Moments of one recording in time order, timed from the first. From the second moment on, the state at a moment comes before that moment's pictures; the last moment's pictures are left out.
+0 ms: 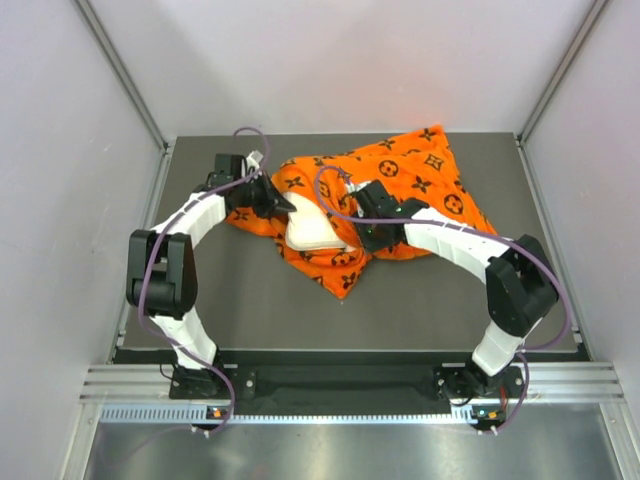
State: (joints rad) left arm -0.13 1.78 1.27 -0.27 0.66 -0.64; right arm 0.68 1.70 1.25 -0.58 0.14 0.22
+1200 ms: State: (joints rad) left arm -0.15 1.52 0.96 -0.32 0.65 -0.45; right arm 0.73 2.21 2.08 -0.40 -0.19 0.13
